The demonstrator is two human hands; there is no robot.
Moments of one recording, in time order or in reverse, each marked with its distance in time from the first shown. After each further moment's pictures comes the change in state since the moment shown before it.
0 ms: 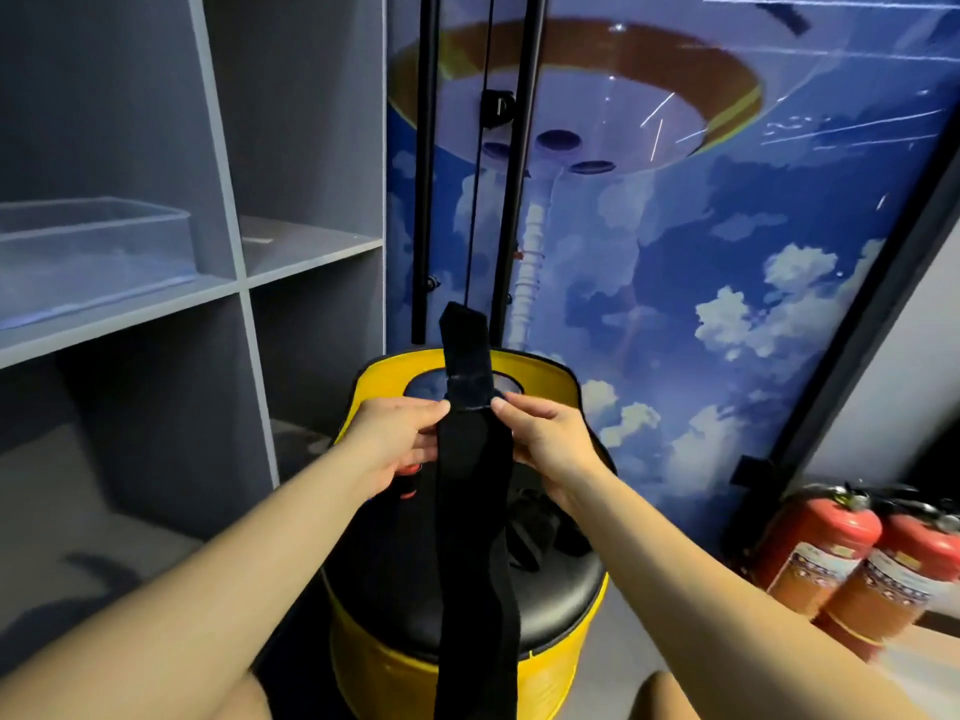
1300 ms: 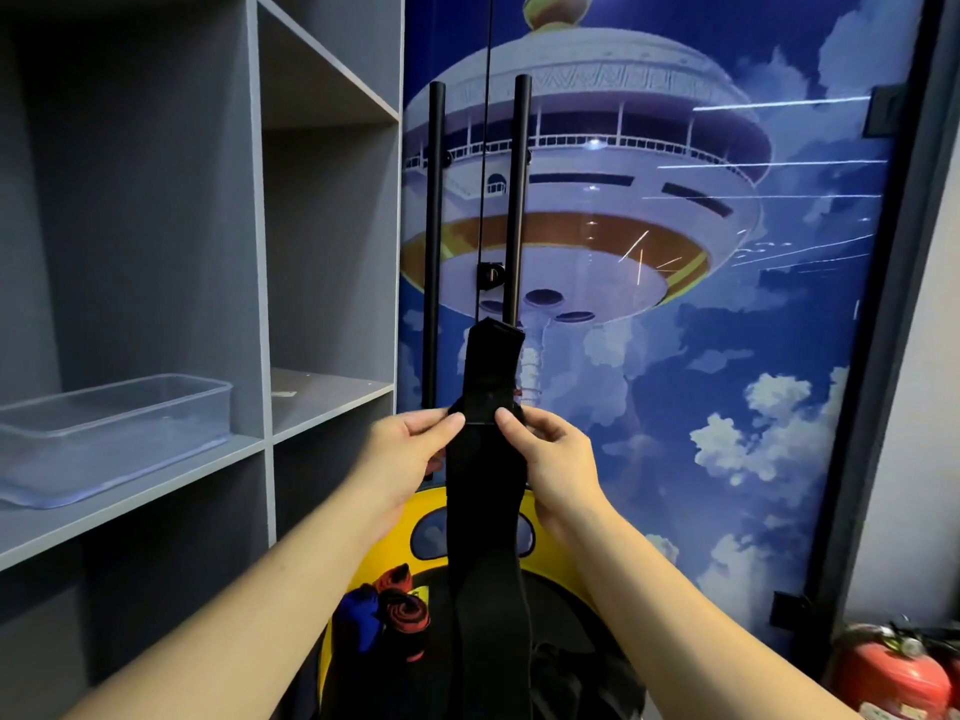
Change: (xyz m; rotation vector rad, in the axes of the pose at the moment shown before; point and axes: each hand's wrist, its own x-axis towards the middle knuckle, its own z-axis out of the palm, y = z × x) left_hand -0.048 0.134 0.030 0.091 -0.017 0.451; right_hand -0.009 -0.134 0.038 0.120 0.009 -0.333
